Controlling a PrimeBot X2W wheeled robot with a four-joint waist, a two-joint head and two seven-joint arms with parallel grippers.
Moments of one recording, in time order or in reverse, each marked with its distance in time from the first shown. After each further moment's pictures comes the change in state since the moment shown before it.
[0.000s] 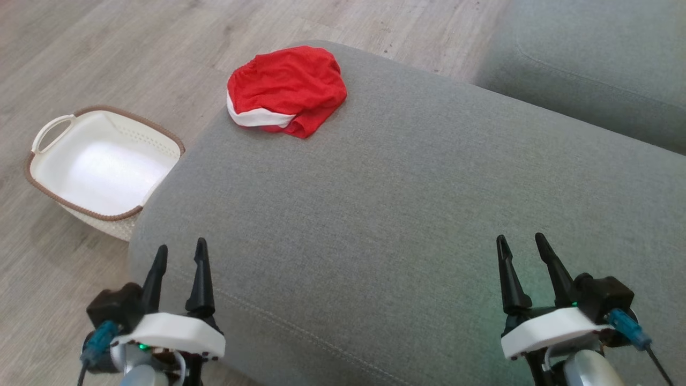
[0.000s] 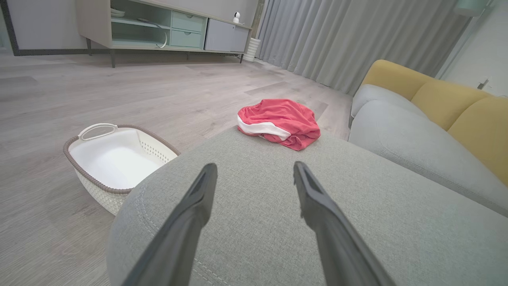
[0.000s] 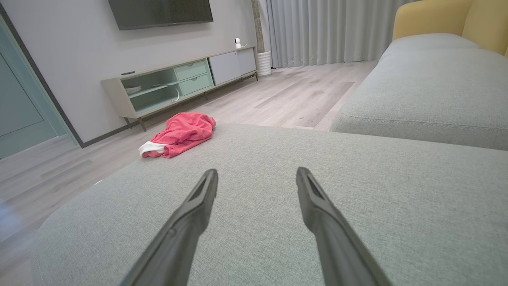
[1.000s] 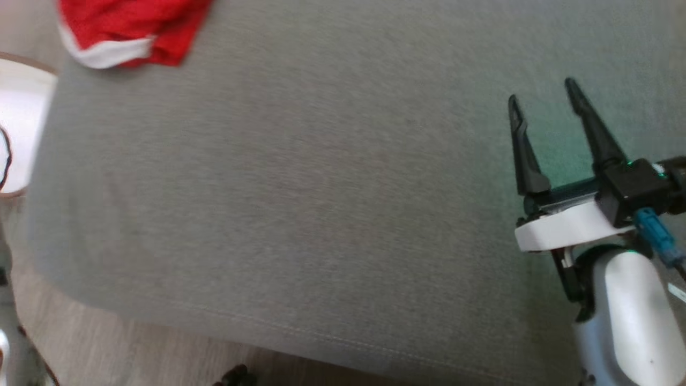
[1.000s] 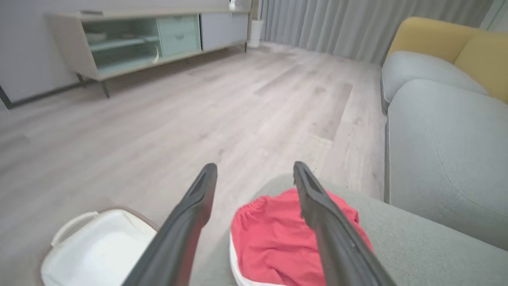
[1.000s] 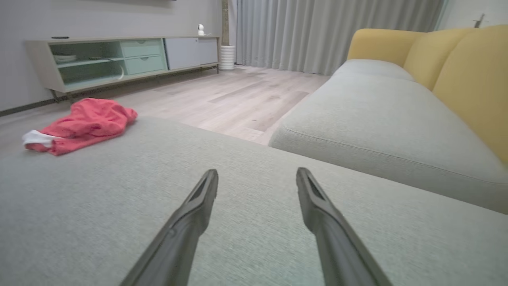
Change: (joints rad) left arm -0.819 0.299 0.212 0.267 -0.089 0.012 0.308; right arm -0.207 -0.003 -0.018 -0.419 -0.319 0.000 0.229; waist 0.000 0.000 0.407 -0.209
